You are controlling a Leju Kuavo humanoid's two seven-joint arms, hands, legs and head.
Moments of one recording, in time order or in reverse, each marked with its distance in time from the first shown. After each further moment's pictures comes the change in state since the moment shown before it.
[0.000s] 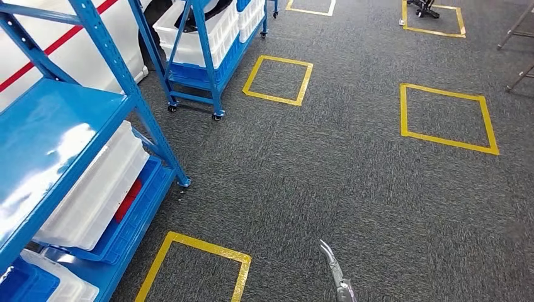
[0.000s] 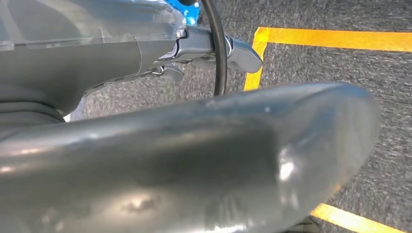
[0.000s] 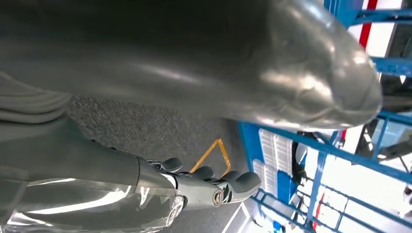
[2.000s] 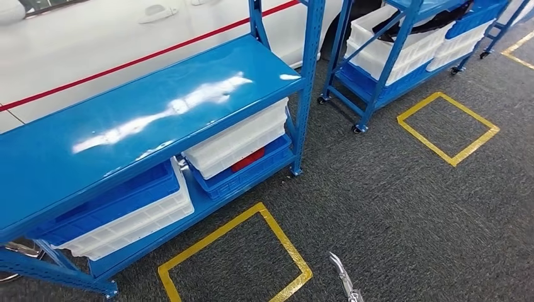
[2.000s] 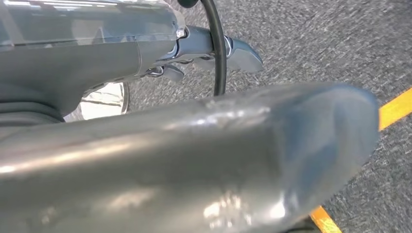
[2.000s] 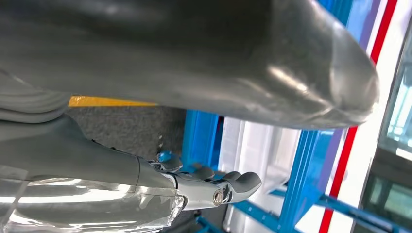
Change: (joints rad) left arm -0.011 0.003 -0.001 0.001 -0.015 0.003 0.023; right arm 0.058 -0.033 -0.082 0.039 -0.046 0.091 -0.034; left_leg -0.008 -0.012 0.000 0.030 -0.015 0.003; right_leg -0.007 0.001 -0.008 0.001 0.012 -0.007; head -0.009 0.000
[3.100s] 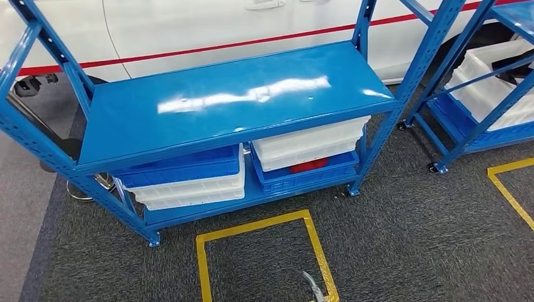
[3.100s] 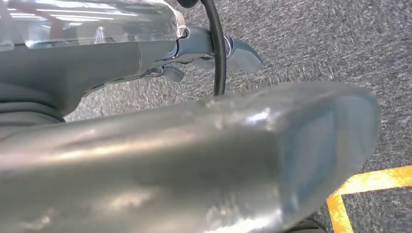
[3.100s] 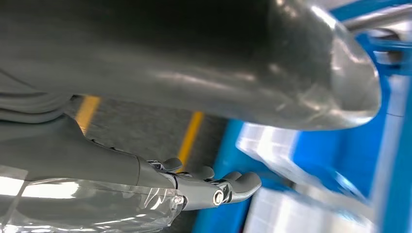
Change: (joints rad) left arm -0.005 0.000 0.000 0.001 -0.014 0.000 0.014; right arm -0.119 0.095 0.091 0.371 -0.118 0.069 0.032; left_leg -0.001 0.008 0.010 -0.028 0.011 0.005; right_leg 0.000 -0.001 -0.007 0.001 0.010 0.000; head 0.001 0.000
